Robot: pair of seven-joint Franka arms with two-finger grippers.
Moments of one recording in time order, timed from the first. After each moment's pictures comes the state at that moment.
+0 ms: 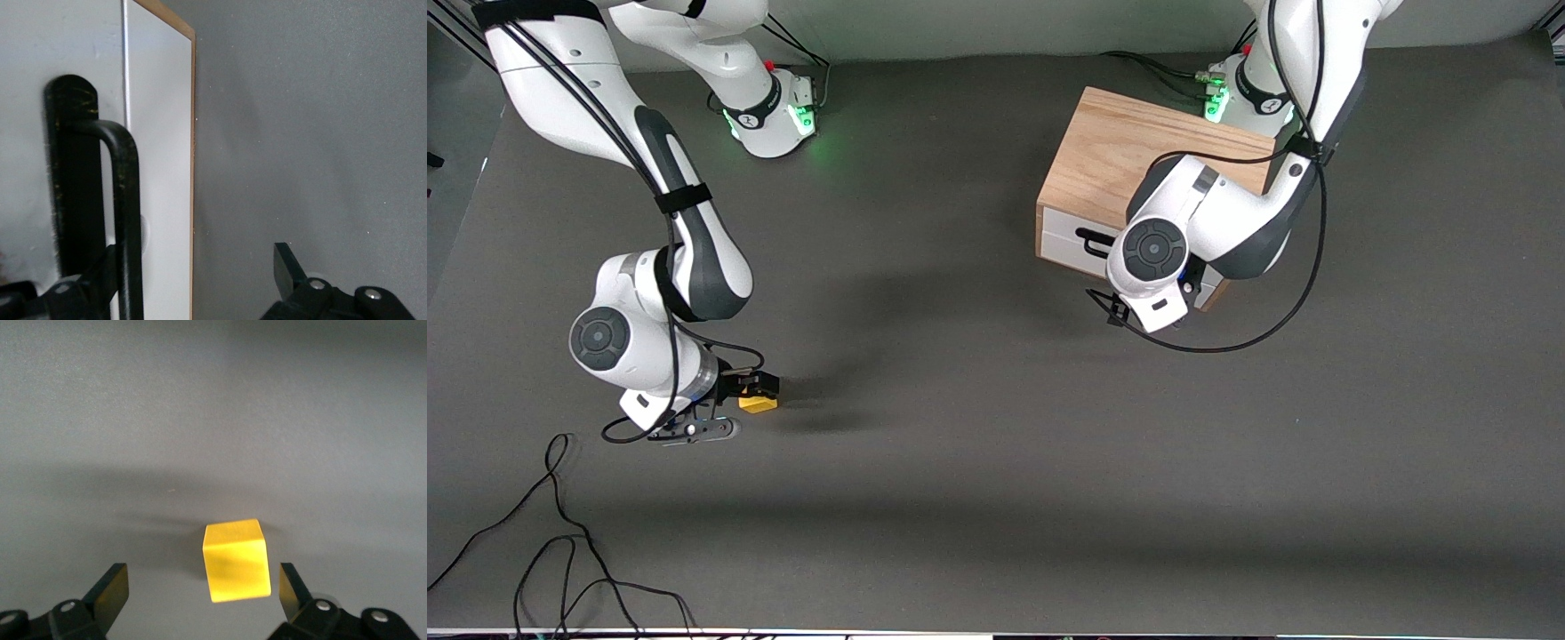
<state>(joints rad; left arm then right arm) -0.24 0.40 -0.37 -1.89 0.04 1.98 -1.87 0.16 0.47 -0.05 -1.87 0.02 2.34 0.00</state>
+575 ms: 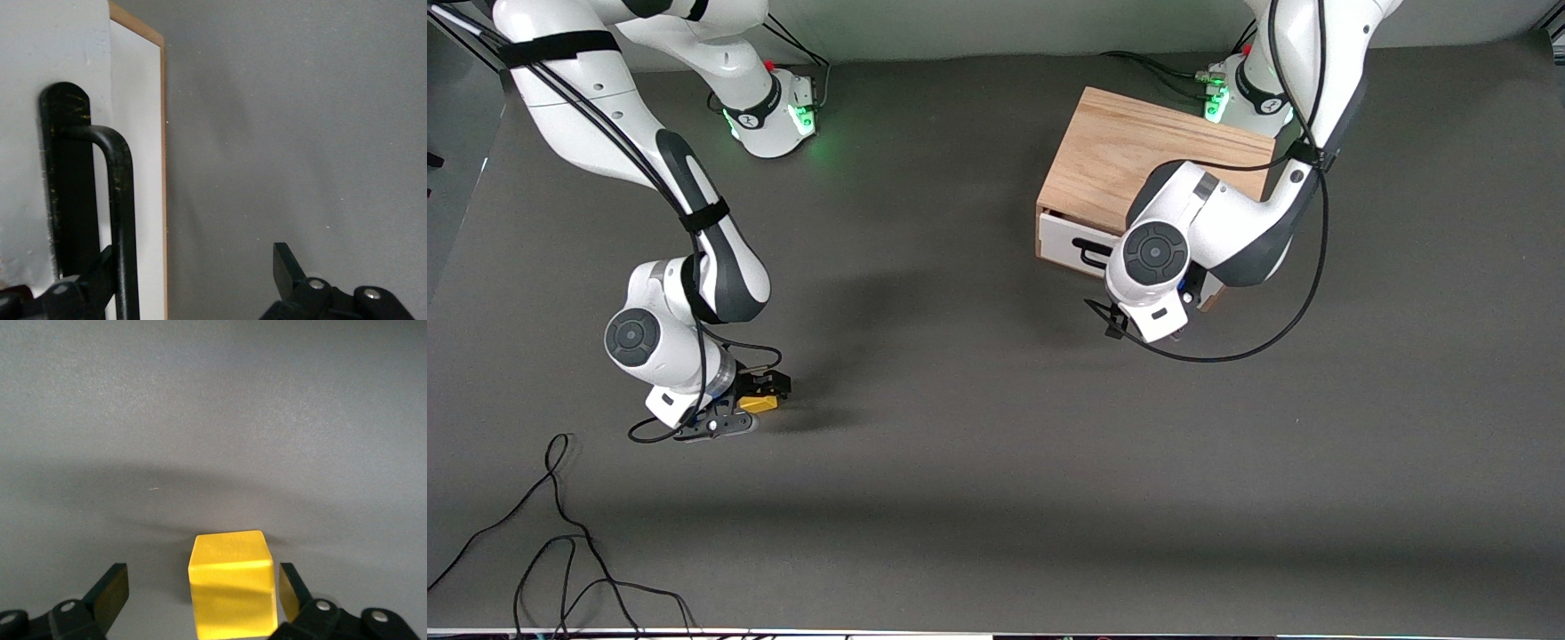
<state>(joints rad) -0.24 0.43 -0.37 -1.83 0.07 2.00 -1.87 0.16 0.53 -0.05 -1.93 0.02 2.45 -0.04</state>
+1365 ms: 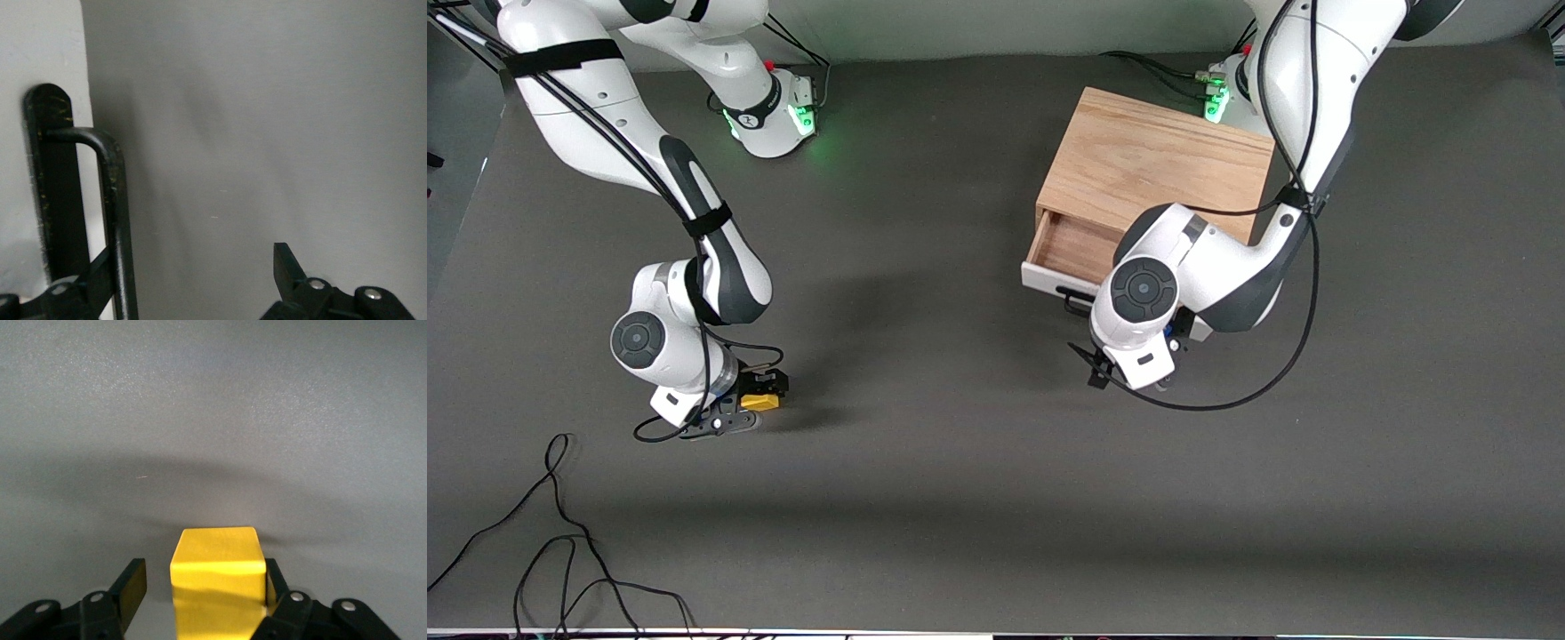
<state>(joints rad) -0.25 0.61 -0.37 -1.56 0.18 2.08 -1.87 0.16 0.54 -0.05 -1.94 0.02 2.47 -0.07</state>
